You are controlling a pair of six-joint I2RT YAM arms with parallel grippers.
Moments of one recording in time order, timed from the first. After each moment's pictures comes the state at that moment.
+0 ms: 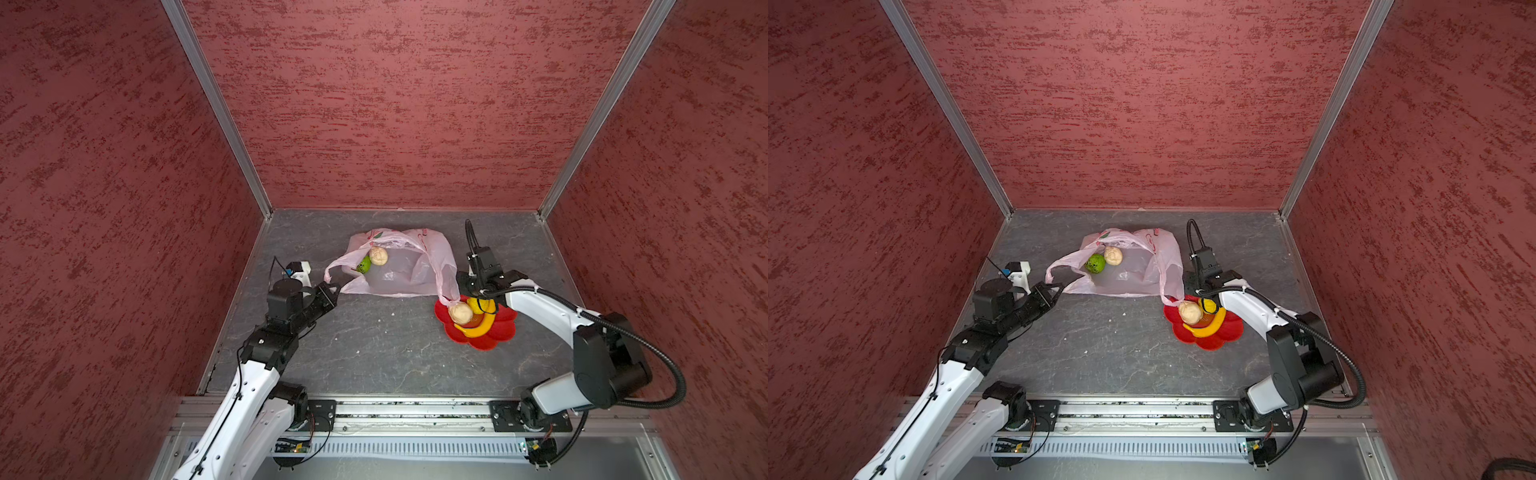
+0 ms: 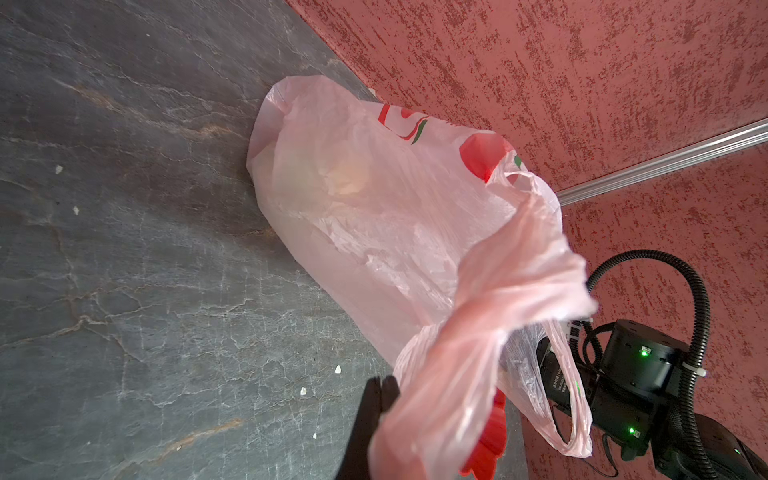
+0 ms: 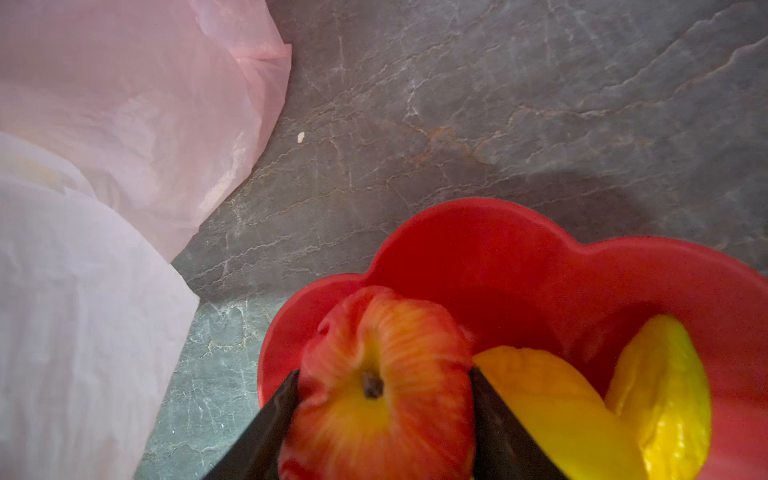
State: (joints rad) left arm -0.21 0.69 0.59 -0.36 0.26 -0.84; right arm 0.40 1.50 0.93 -0.41 0.03 0.56
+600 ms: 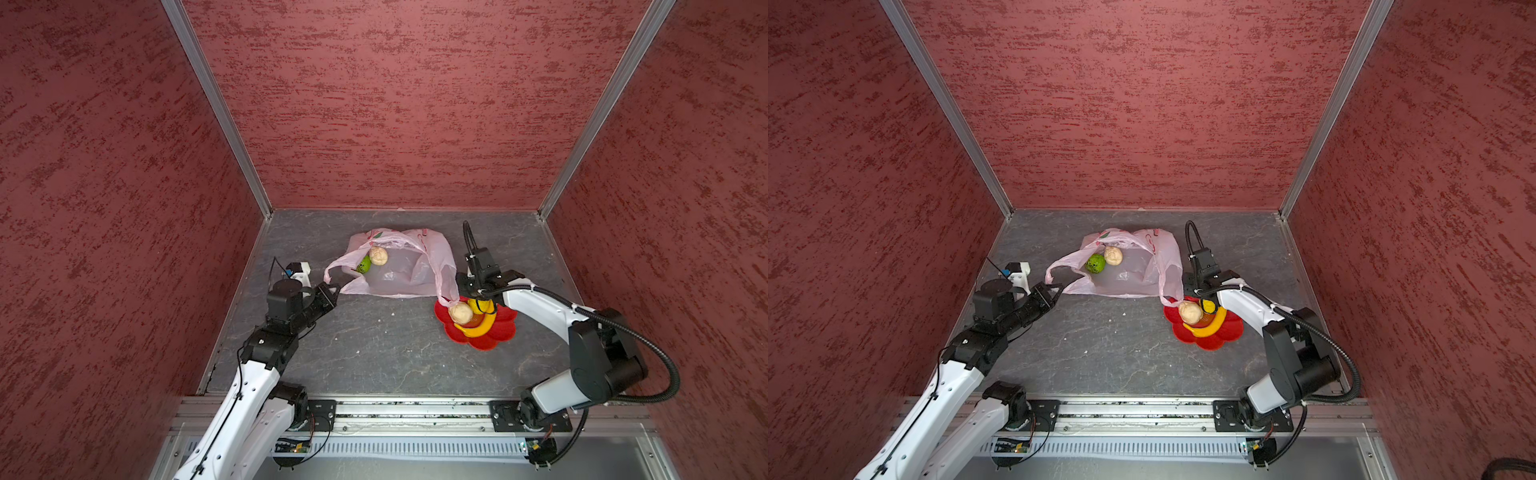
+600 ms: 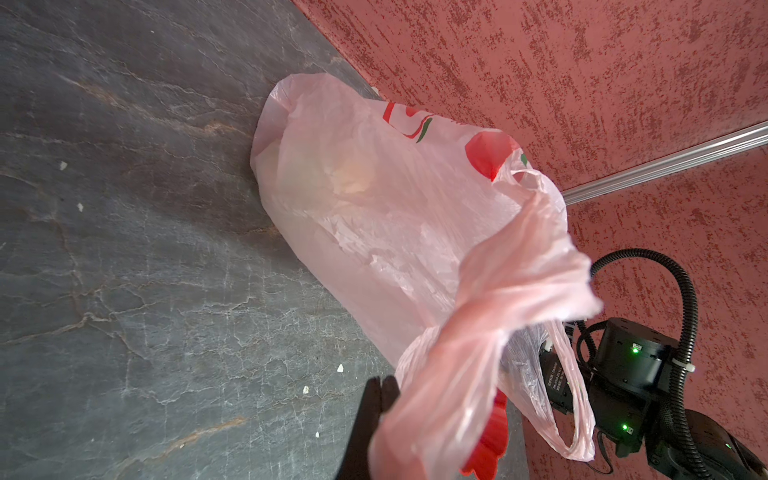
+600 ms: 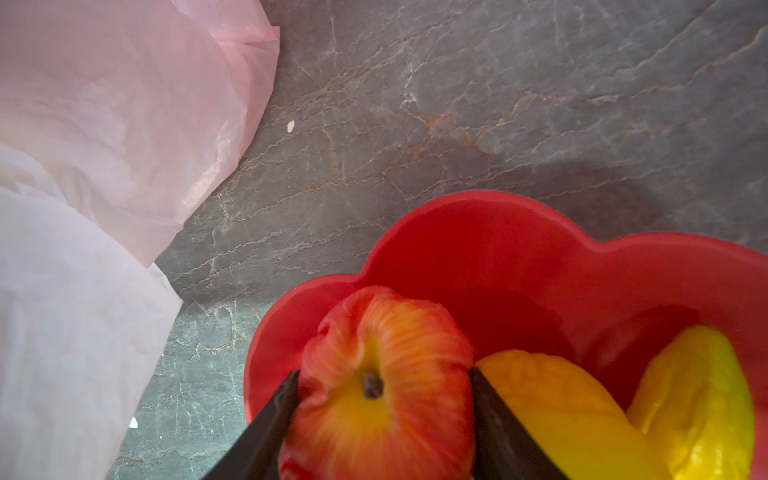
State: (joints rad) left arm -0.20 0.68 0.59 -0.36 0.27 -0.84; right arm 0.40 1.53 0.93 -0.41 0.03 0.56
